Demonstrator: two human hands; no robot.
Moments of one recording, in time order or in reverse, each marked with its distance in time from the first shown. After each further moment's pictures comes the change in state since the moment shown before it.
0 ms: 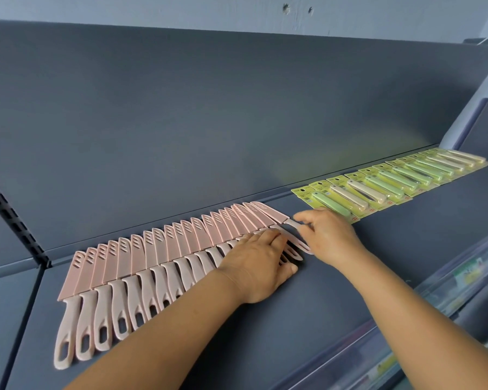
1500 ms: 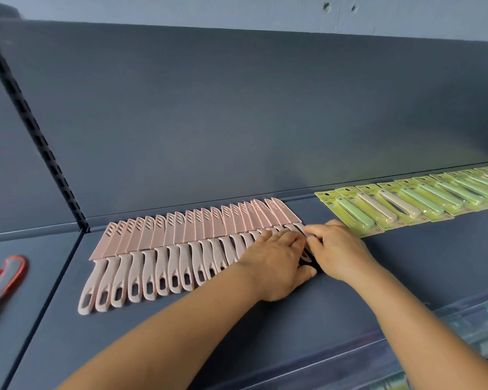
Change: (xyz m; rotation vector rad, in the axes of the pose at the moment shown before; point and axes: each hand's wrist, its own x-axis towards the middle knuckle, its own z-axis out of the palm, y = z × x) left_hand 0.006 0.027 0.002 0.035 -0.037 -0.107; right_hand -0.005 0.011 0.007 -0.057 -0.160 -0.085
